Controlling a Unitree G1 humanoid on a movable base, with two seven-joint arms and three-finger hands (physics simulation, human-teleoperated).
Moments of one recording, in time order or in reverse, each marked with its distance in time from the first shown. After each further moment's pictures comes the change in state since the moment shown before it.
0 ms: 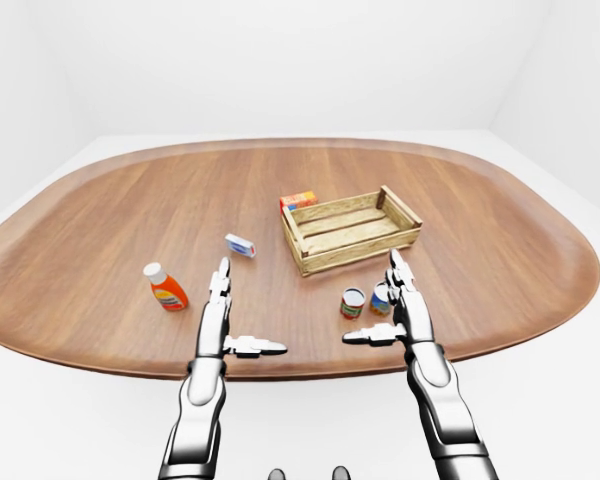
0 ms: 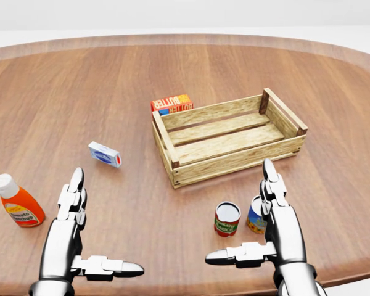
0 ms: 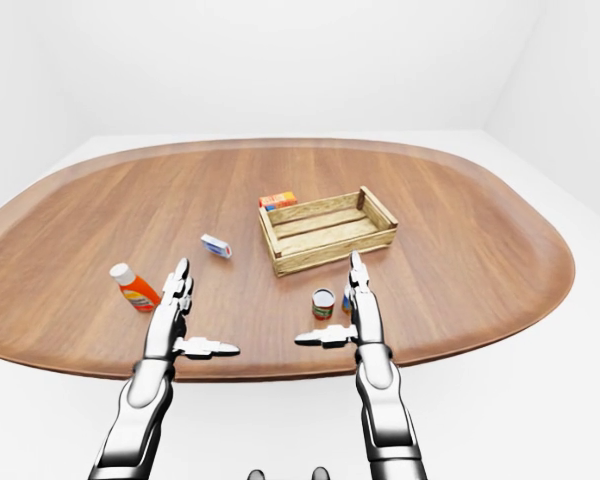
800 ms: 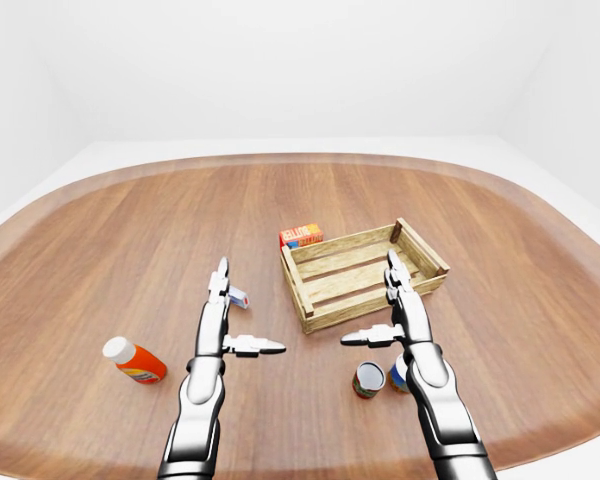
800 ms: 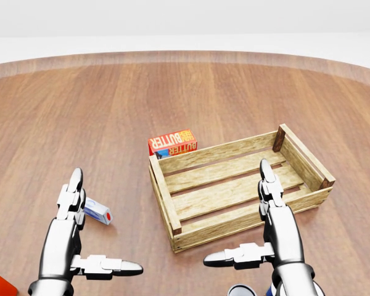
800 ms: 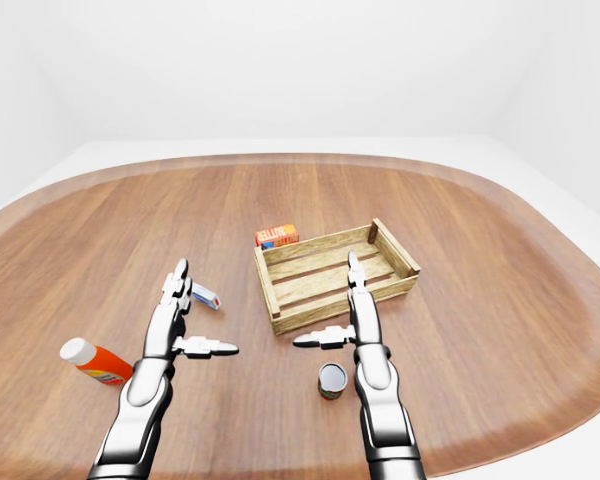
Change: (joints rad) left arm -0.010 0.003 0.008 0.018 0.000 0.000 0.004; right arm 0.001 0.001 0.008 0.006 -0.025 -0.010 0.006
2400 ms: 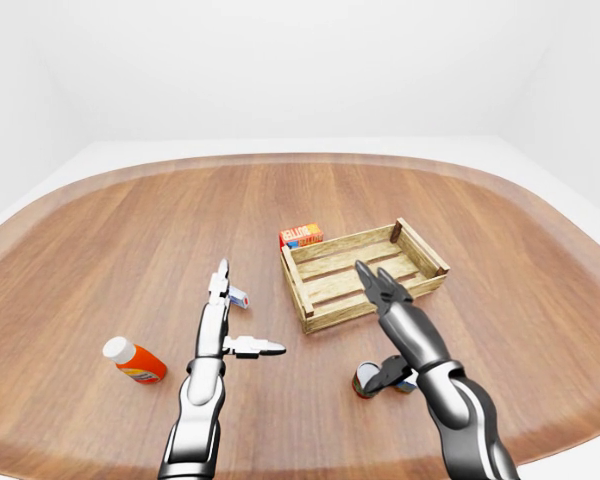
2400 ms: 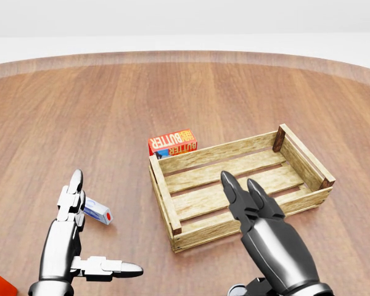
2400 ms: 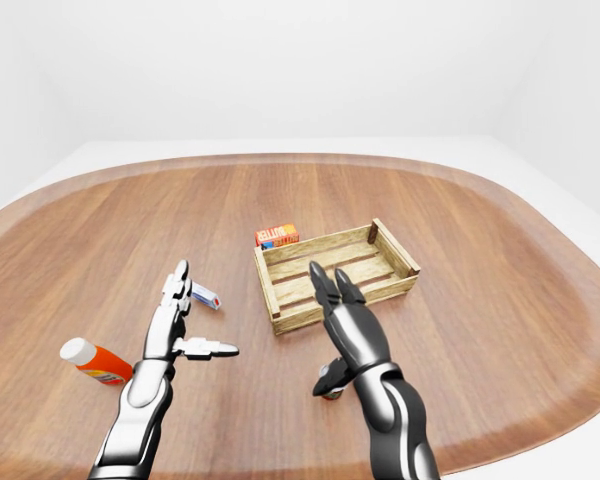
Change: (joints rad) left arm 0.006 -0.001 -0.002 0.002 0.008 0.000 0.005; right arm 0.203 -0.058 0.108 -0.495 -0.777 0.042 0.342
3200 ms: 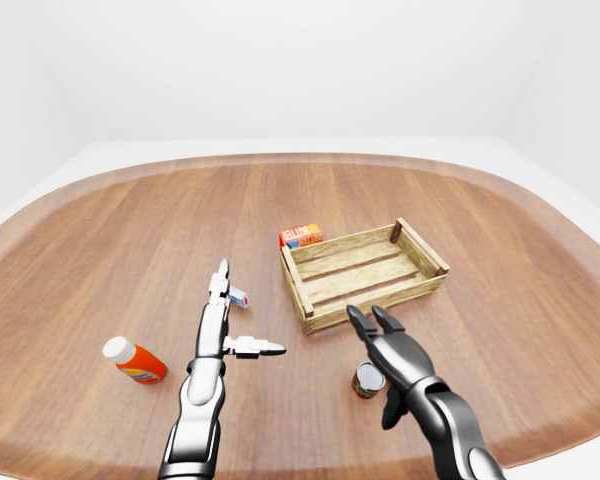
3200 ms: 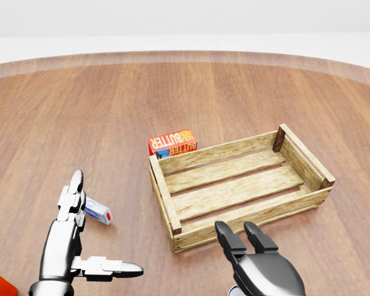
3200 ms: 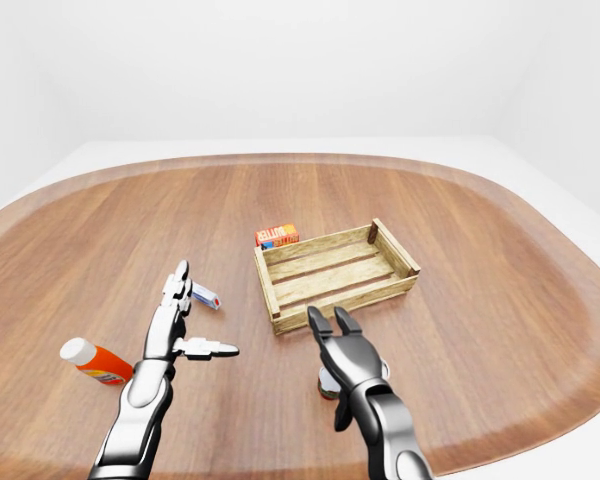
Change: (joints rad) left arm -0.002 0.000 0.000 0.005 -0.005 0.000 -0.003; right arm 0.049 -0.034 0.030 0.199 -0.301 -0.074 0.047
